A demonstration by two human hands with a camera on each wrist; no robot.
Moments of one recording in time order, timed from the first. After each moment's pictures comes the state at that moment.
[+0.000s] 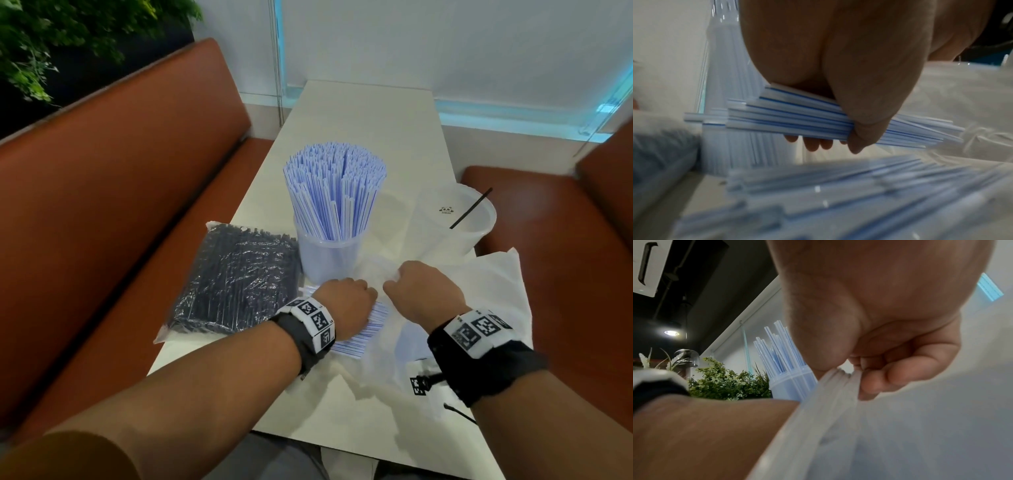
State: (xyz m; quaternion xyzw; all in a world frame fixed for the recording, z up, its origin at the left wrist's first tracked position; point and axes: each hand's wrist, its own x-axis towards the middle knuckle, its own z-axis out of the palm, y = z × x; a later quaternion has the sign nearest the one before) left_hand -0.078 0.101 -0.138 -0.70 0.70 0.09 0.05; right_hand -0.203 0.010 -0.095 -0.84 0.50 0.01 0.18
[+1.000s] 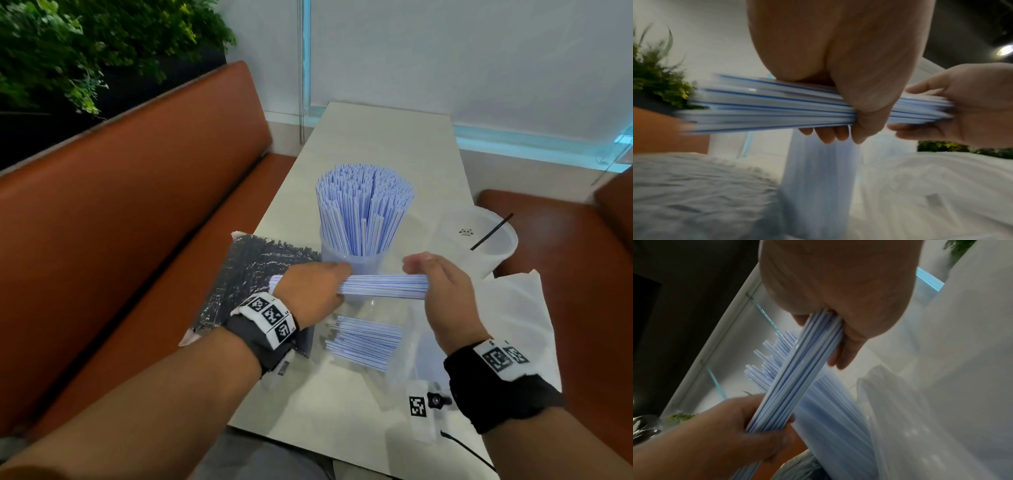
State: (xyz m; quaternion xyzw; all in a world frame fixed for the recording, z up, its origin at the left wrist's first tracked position) left_hand -0.008 0.157 -0.091 -0.75 0.65 -0.01 -0.12; right_hand -0.192 0.032 -0.081 -0.66 0.36 -0.41 0.52
